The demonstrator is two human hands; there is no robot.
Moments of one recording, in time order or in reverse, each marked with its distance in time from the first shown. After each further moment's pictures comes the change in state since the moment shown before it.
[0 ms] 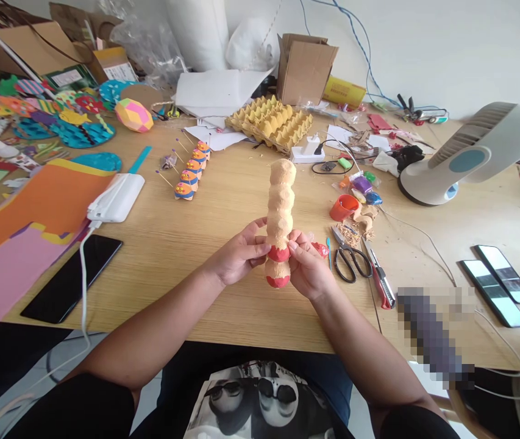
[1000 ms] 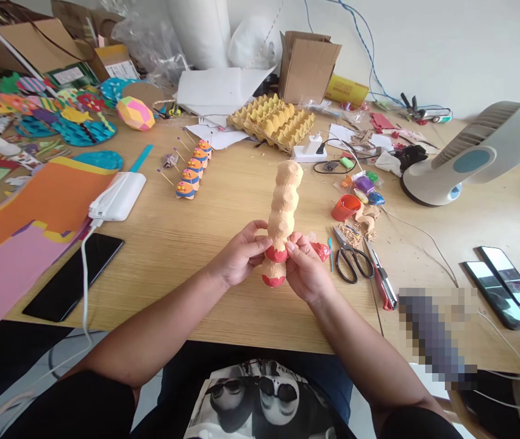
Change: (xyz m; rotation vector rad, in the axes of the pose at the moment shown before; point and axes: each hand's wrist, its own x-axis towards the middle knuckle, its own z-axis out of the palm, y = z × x) left_hand 0.002 -0.005 0.005 0.006 0.126 0.047; right_hand -0.002 0.009 0.005 -0.054 0.069 -0.040
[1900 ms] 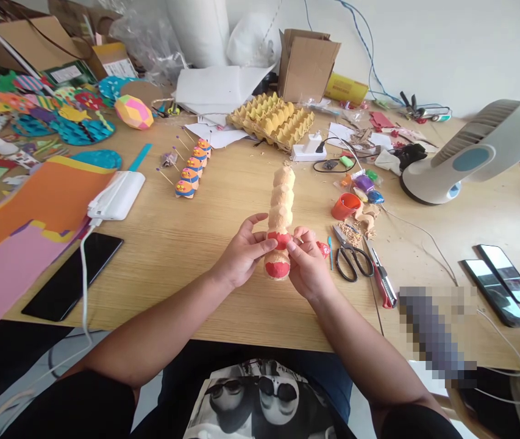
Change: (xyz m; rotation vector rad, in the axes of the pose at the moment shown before) left_hand -0.003 -0.004 0.010 -0.059 0.063 0.097; right_hand 0.000 -0.002 0.005 -0.048 -0.009 -0.109
